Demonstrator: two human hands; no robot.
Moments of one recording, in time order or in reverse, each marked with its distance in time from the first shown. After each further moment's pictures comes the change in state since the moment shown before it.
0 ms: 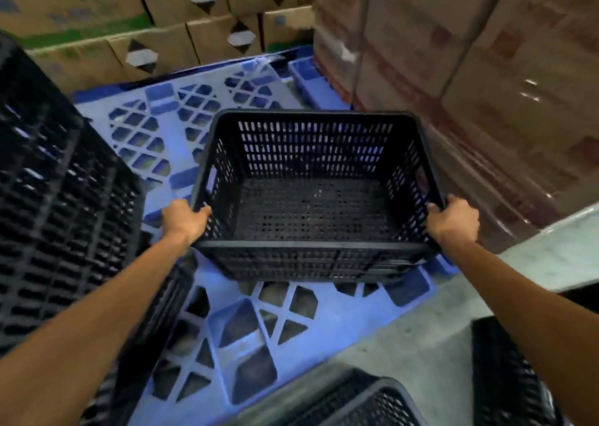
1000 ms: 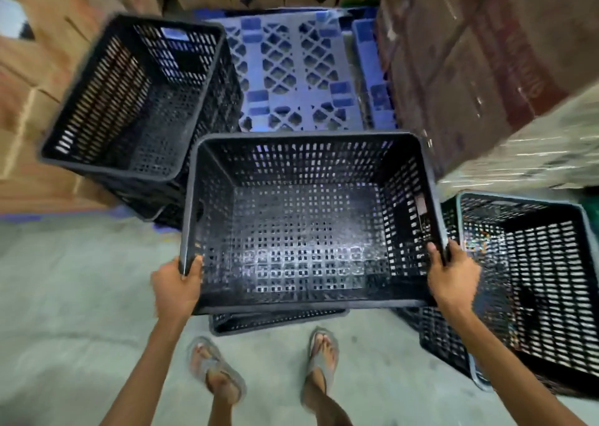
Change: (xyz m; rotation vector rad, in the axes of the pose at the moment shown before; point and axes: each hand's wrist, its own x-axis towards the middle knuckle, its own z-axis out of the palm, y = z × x) left_hand -0.604 -0.043 -0.215 -0.090 0.261 -0.295; right_hand -0.288 0.157 -0.382 -0.053 -0.097 -0.433
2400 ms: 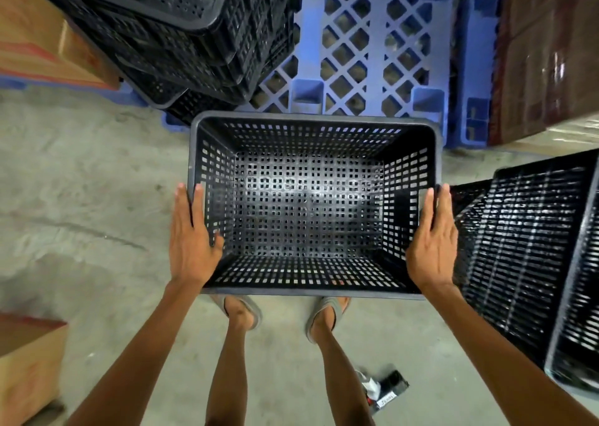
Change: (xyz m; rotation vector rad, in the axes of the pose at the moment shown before) left_hand -0.001 -0.187 0.095 0.353 -0.182 0.173; right_hand -0.077 0.019 0.193 -0.513 -0.240 -0.494
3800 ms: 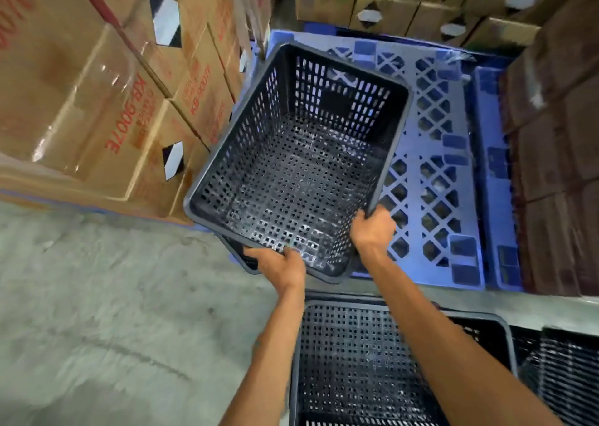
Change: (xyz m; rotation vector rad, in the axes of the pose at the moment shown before) left_hand 0.270 0.076 -0.229 -1.155 0.136 -0.820; right_hand 0.294 -0.402 -0.171 0.686 -0.125 0.471
